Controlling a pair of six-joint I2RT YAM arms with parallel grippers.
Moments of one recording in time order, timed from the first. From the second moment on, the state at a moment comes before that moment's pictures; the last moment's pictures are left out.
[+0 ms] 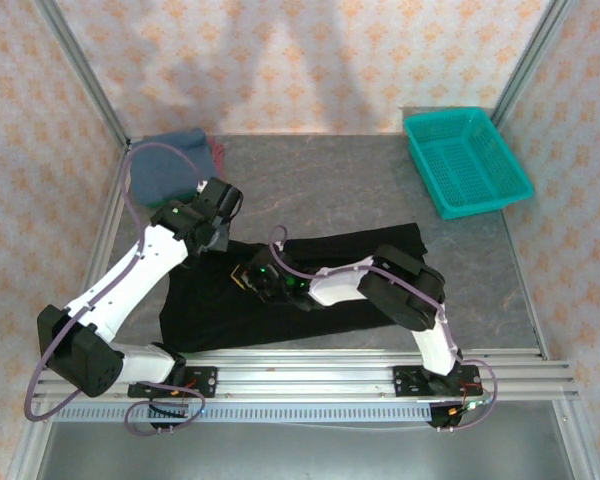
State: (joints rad) left arm -0.44 1.32 1.23 -1.08 -0.46 -0.31; right arm 1.06 2.05 1.12 0.43 -0.09 1.64
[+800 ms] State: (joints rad) left arm -0.43 1.32 1.23 -1.06 -0.42 -0.29; right arm 1.06 2.21 1.31 0.42 0.05 1.68
